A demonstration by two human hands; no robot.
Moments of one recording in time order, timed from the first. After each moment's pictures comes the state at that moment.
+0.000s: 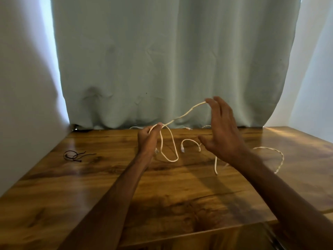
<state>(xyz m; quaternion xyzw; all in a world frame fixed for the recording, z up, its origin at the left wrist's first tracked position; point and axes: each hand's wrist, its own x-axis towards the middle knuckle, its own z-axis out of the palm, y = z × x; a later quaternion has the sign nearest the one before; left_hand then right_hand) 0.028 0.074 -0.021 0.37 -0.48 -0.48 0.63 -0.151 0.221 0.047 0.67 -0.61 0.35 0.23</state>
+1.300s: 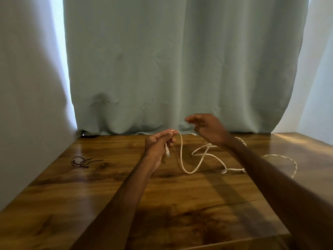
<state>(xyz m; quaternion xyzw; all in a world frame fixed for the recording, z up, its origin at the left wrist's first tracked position) 0.033 0.077 -0.014 0.24 -0.48 -0.61 0.58 -0.157 0.128 0.062 0.72 -0.57 0.39 -0.03</state>
